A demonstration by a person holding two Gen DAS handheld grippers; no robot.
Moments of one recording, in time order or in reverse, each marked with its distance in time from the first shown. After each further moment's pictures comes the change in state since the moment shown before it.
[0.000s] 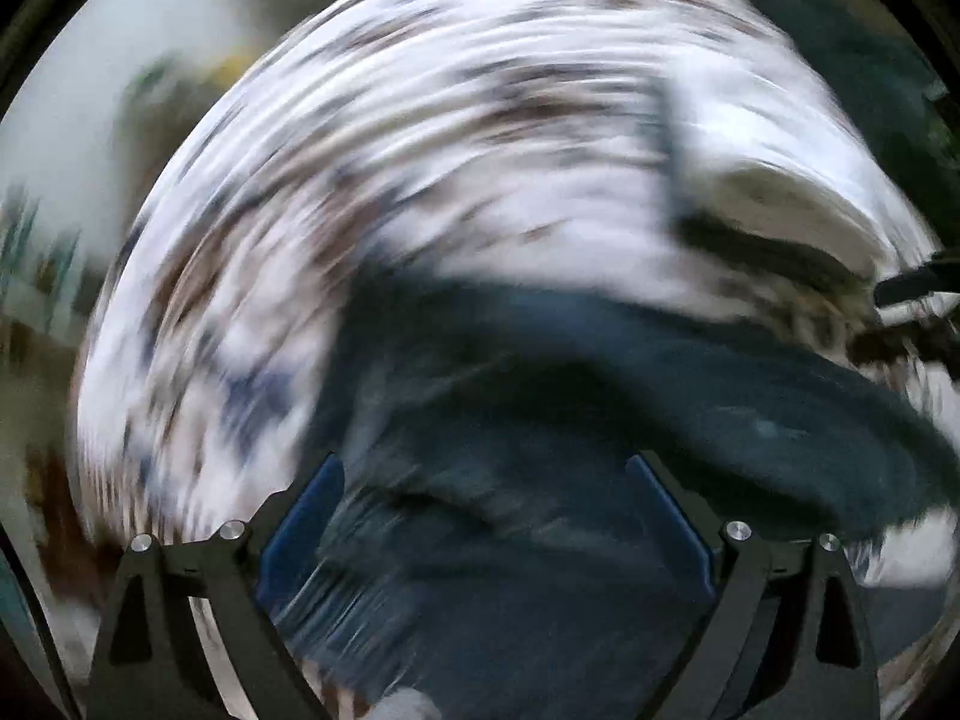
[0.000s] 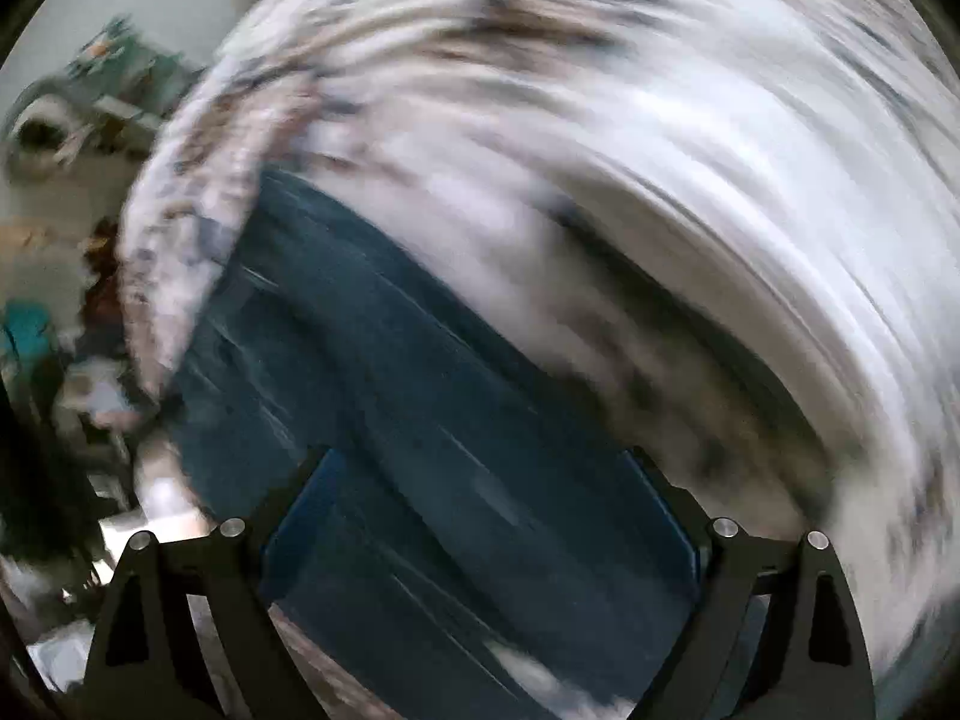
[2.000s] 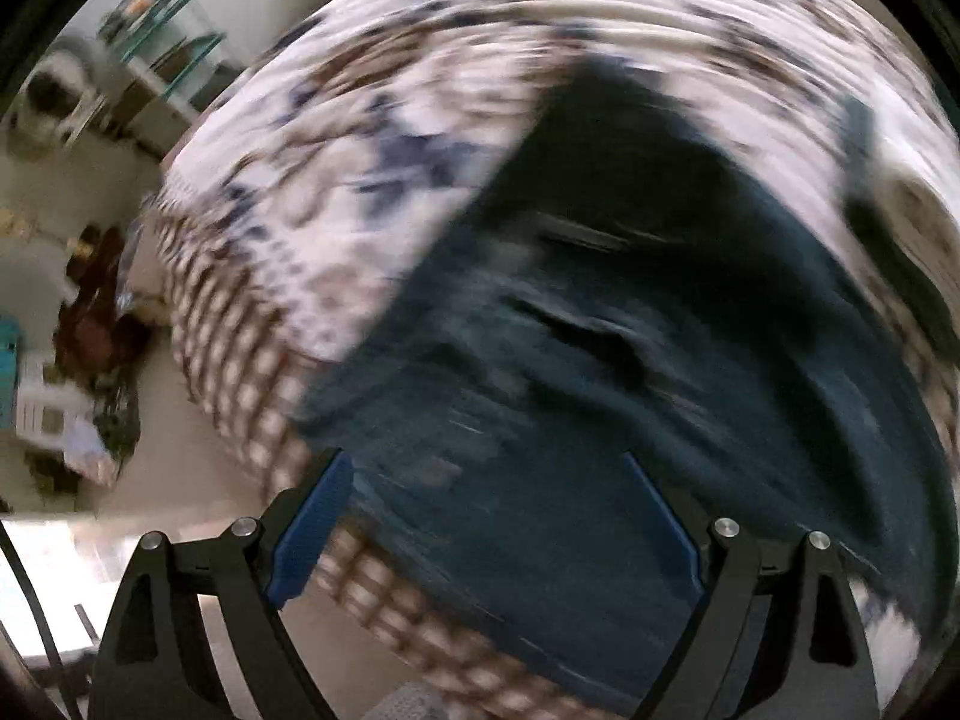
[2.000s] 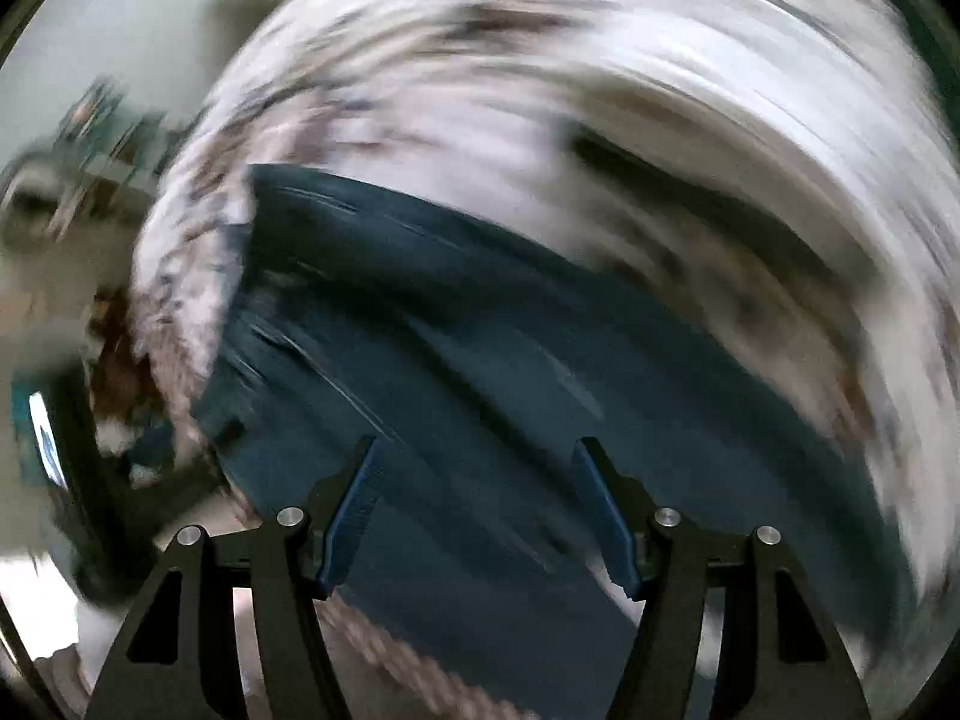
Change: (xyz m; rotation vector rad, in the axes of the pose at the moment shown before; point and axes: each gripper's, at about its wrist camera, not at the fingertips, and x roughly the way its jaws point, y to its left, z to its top) left arm -0.004 0.148 -0.170 -0.557 0.206 0.165; right arm 0.016 0.156 0.004 0.051 -0.047 0.064
